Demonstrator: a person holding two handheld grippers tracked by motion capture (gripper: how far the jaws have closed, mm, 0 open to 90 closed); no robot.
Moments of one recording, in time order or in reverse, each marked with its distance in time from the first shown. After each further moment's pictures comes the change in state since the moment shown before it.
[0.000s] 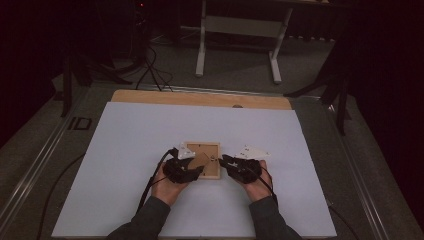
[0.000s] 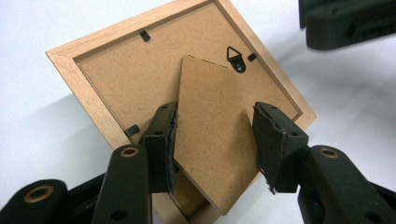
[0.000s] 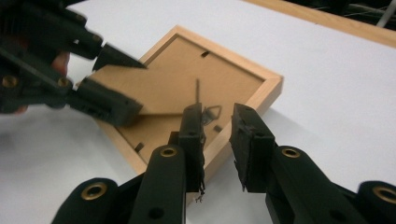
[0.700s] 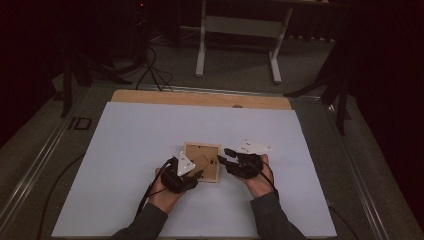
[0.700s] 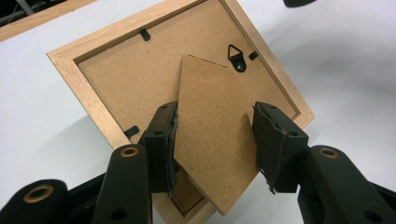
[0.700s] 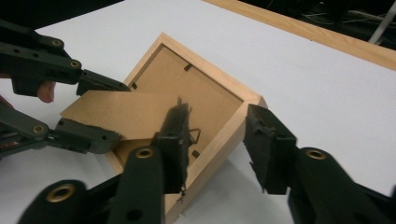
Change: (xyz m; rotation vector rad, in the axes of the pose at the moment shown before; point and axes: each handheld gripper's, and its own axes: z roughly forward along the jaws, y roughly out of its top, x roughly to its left) left arm -0.015 -0.017 -0.012 -0.094 0.067 0.141; right arm -0.001 0.020 -0.007 -0.003 0.007 -0.017
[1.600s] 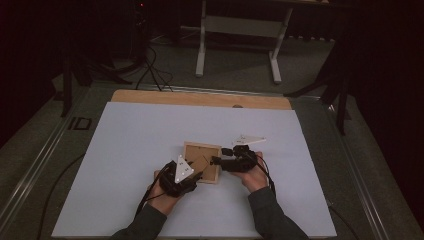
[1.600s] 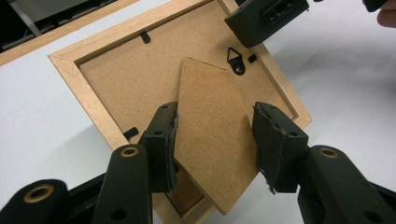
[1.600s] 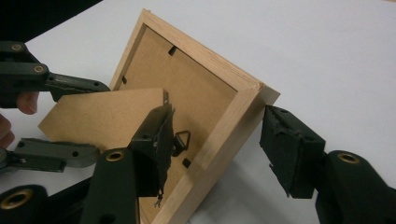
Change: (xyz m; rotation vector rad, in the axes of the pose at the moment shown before) left arm -0.004 -0.009 -0.005 -0.058 0.013 0.052; right arm -0.017 -0.003 0.029 0.093 0.100 0.142
